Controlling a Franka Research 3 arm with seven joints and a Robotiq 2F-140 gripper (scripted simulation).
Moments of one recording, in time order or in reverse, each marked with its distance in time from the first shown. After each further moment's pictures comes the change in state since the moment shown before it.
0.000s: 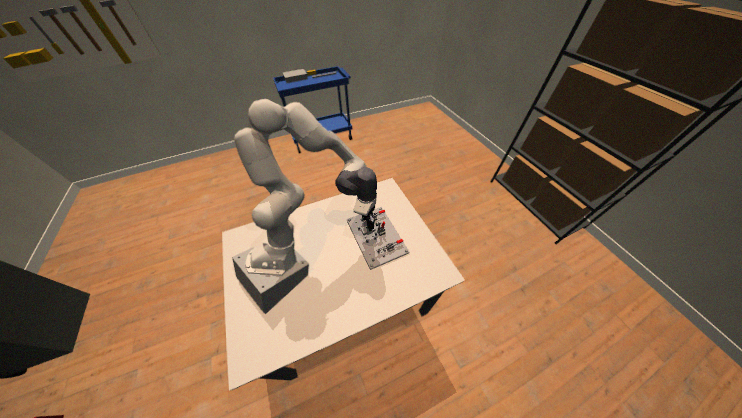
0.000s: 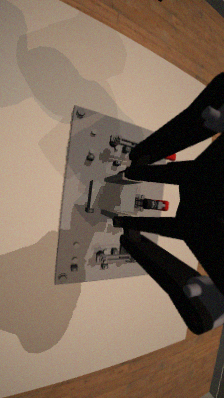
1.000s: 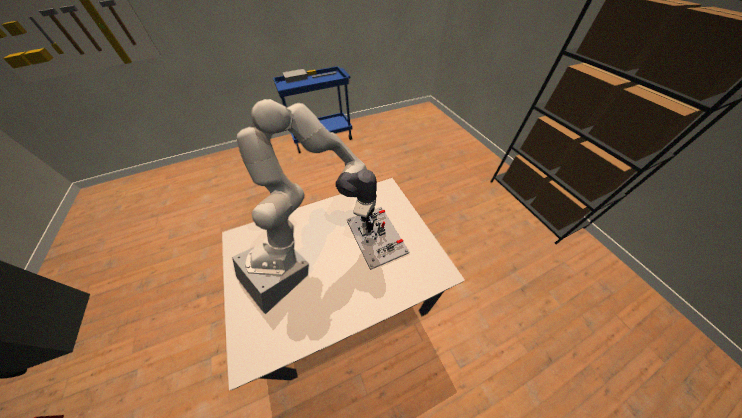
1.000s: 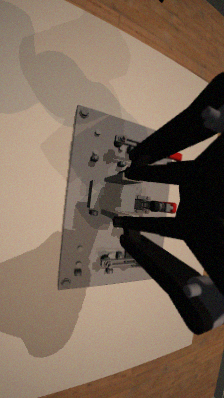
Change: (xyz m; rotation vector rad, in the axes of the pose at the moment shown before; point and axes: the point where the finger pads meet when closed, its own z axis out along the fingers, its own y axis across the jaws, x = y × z) arm 0.004 0.002 0.012 -0.008 0.013 0.002
